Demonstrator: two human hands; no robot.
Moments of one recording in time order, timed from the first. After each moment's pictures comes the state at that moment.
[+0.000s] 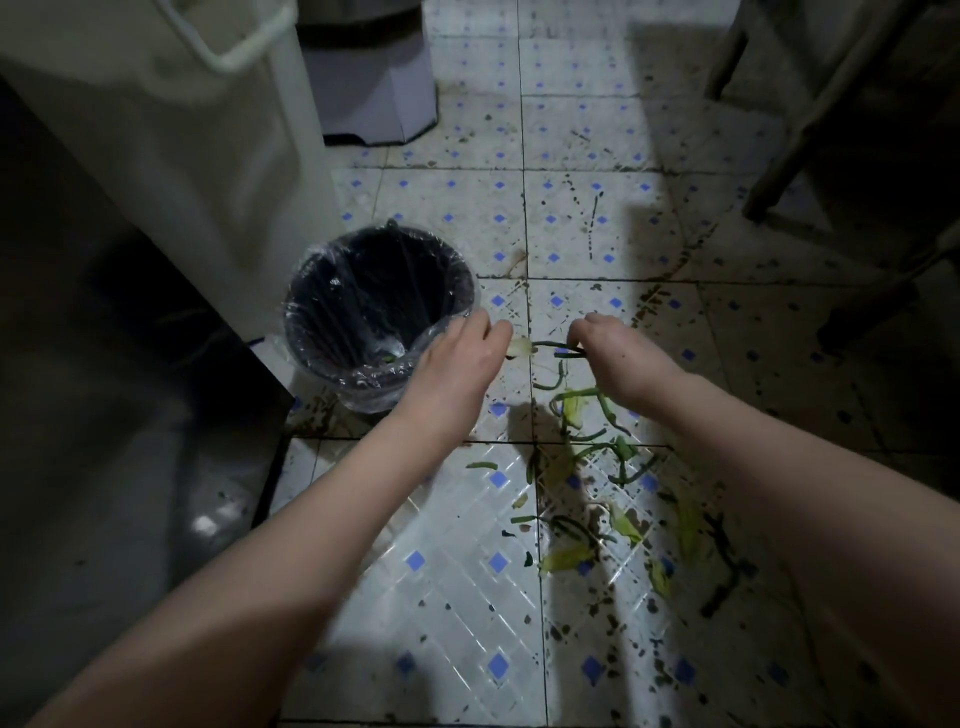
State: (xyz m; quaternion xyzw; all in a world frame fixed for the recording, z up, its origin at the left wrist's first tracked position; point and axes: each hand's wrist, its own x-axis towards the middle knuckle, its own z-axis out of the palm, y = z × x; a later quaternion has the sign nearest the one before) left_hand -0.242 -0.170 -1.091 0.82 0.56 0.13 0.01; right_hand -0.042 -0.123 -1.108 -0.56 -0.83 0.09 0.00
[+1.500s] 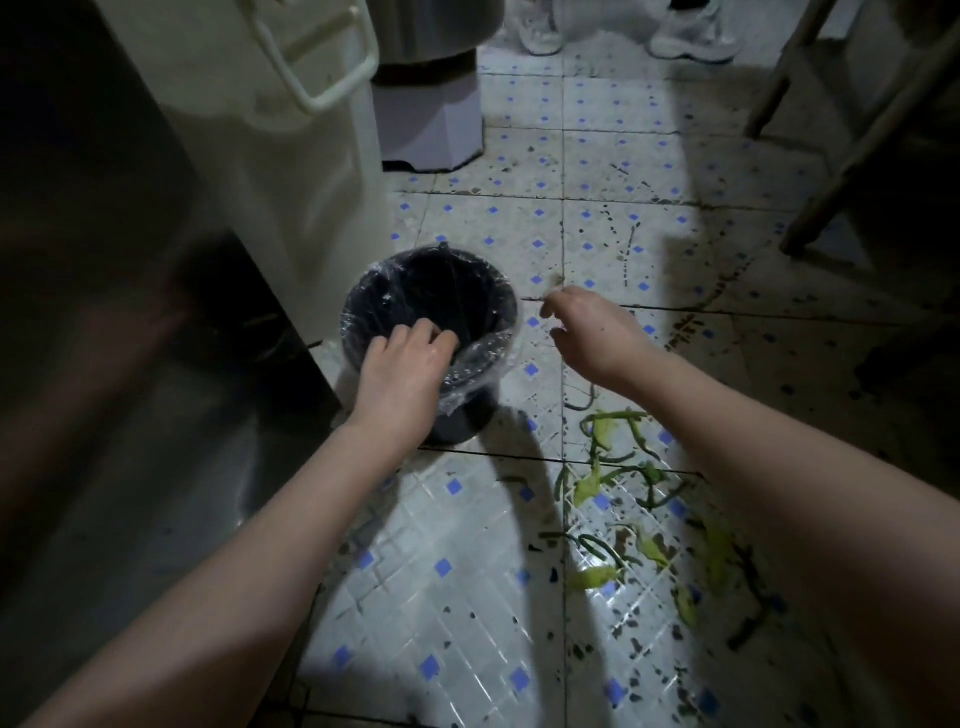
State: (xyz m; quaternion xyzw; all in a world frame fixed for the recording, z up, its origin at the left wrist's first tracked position) left_hand -0.310 -0.184 -1.066 0.75 0.65 0.05 -0.06; right_hand -0.108 -0.107 -1.062 -0.54 -0.84 0.08 0.06
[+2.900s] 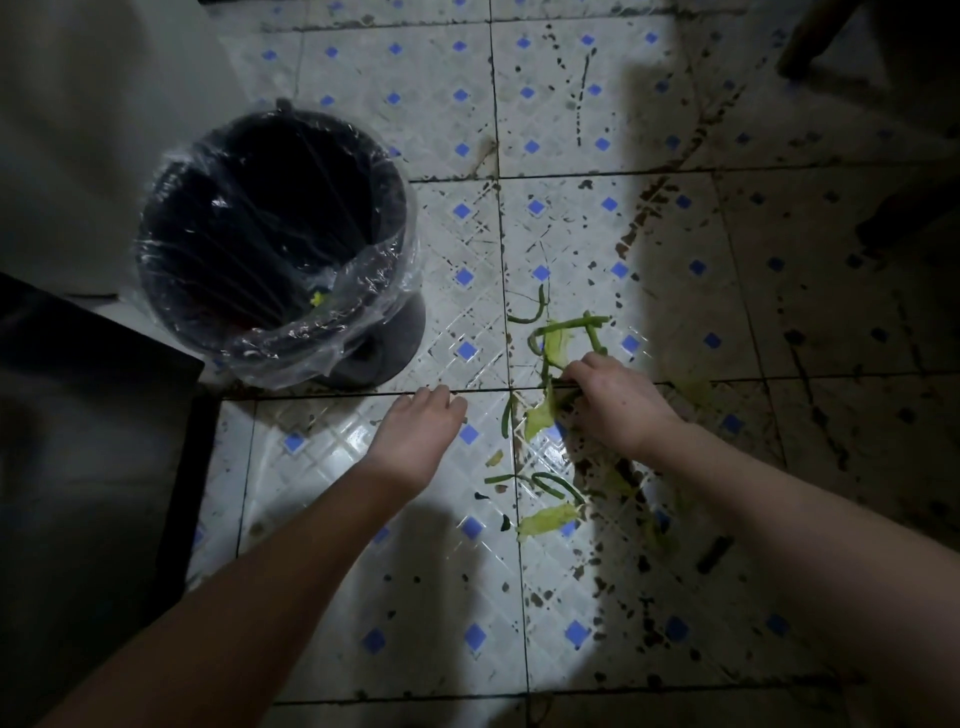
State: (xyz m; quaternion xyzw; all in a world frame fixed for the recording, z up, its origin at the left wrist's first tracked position) left_hand -0.238 -0.195 -1.229 0.83 0.52 -0.16 0.09; right_hand -0.008 -0.174 -1.219 -0.59 -0.77 0.20 -0.09
